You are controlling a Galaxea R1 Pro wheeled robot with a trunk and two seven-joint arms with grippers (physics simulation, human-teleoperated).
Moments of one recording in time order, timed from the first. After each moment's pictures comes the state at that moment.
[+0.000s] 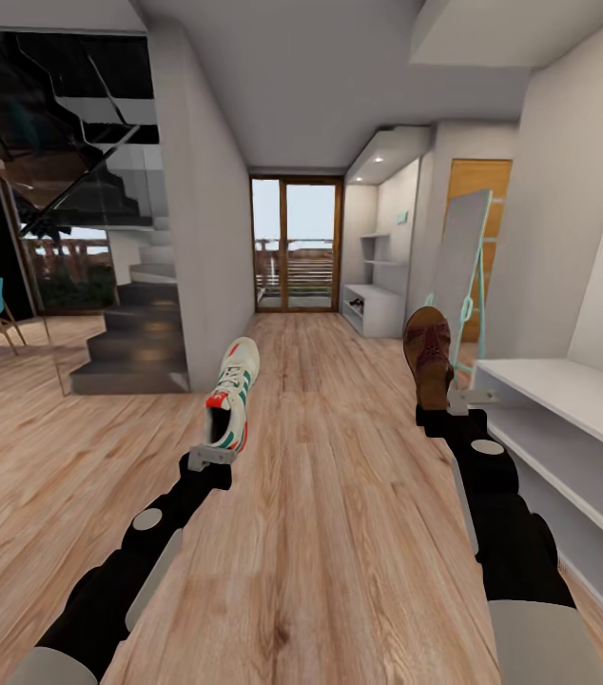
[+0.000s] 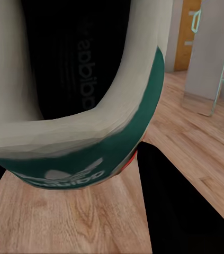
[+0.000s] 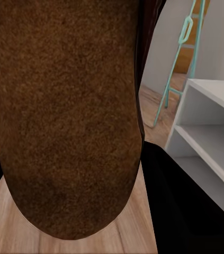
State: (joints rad) left arm -0.47 0.09 -0.25 -1.16 0.19 0.11 -0.06; right arm -0.59 0.05 -0.13 -1.43 0.28 0.59 0.01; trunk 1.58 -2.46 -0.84
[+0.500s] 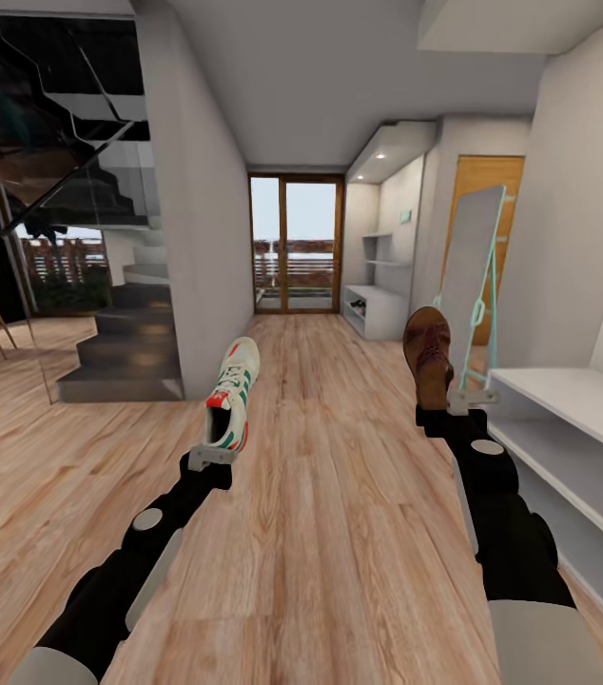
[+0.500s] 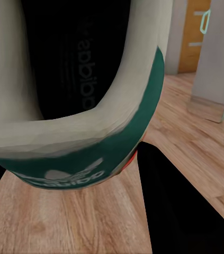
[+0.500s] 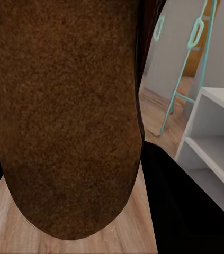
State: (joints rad) left arm -0.47 0.09 -0.25 -1.16 0.19 0.11 -0.06; right arm -0.59 0.05 -0.13 -1.43 0.28 0.59 0.01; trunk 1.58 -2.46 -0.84
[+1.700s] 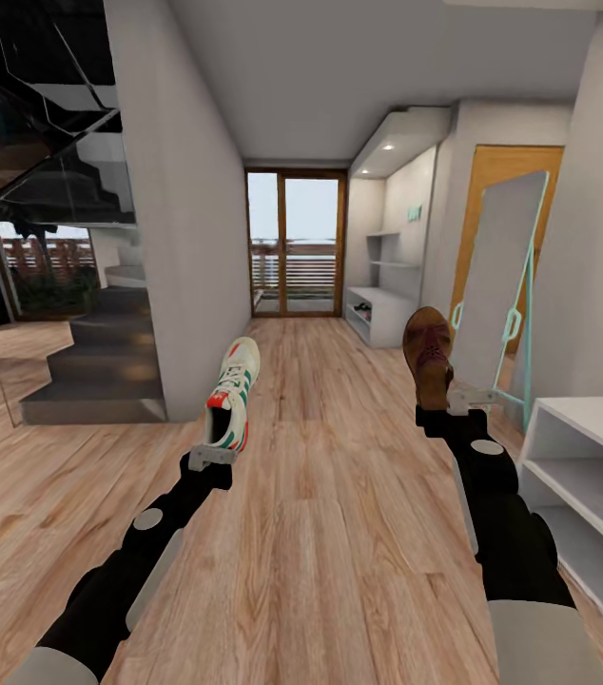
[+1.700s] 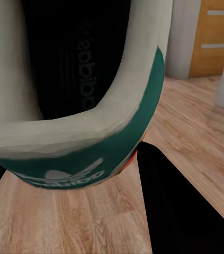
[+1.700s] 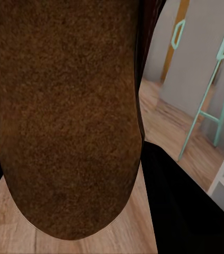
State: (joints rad) left arm -0.47 0.09 -0.25 -1.16 0.19 0.11 -0.06; right arm -0.59 0.05 -0.13 -1.43 0.28 0.59 0.01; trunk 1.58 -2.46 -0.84
